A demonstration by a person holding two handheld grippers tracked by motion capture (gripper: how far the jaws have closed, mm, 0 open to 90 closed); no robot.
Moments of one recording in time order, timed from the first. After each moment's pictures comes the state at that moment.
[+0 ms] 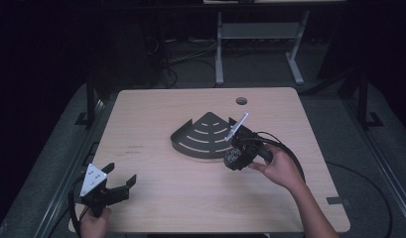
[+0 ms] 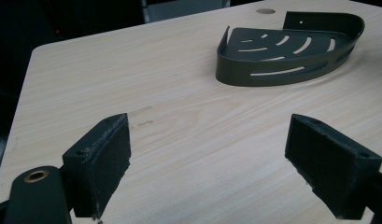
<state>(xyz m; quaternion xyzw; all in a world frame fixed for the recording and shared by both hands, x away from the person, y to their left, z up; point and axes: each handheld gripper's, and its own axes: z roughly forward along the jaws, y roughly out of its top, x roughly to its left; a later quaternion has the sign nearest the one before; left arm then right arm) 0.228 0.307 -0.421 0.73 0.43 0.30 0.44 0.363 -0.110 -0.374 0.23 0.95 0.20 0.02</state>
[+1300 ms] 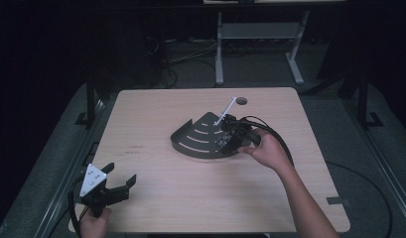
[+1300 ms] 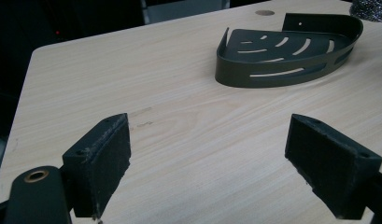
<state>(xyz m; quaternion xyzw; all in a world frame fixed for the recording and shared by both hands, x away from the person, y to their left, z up) 0.228 0.308 -0.420 0.73 0.43 0.30 0.44 0.406 -0.085 -0.362 0.23 0.95 0.19 0.03</state>
